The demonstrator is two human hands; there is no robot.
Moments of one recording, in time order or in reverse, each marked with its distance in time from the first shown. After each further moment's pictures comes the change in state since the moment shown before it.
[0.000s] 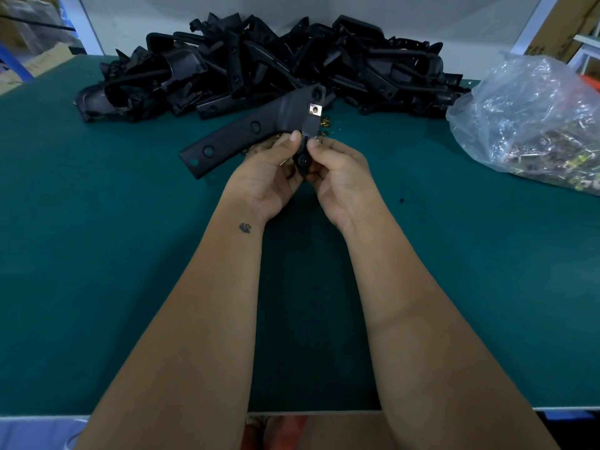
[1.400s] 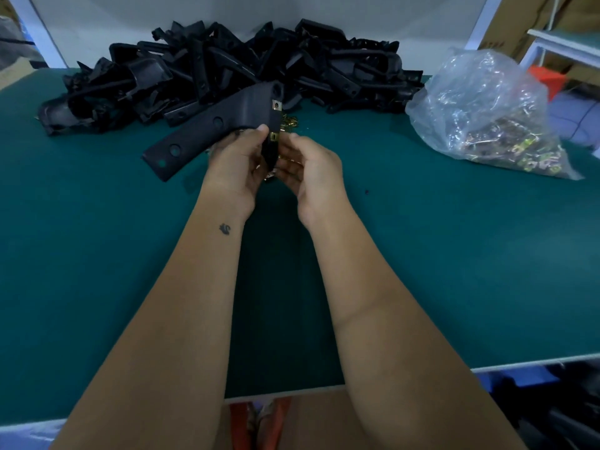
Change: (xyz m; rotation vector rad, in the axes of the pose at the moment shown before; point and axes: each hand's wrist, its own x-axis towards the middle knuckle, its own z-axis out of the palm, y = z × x) left_hand -0.005 -0.001 0.024 0.119 0.228 0.091; right_hand -0.015 -0.006 -0.004 0.006 0.140 0.003
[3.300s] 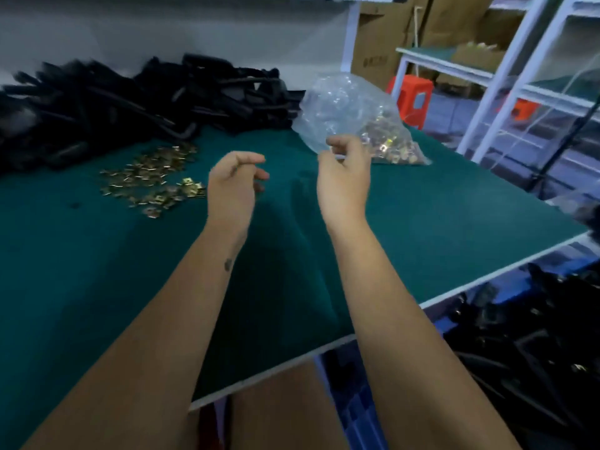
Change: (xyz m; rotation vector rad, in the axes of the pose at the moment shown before) left_hand -0.051 -0.050 0.095 0.472 -0.166 0.181; right_hand -0.037 -0.079 -0.122 -0.573 0.600 -0.554
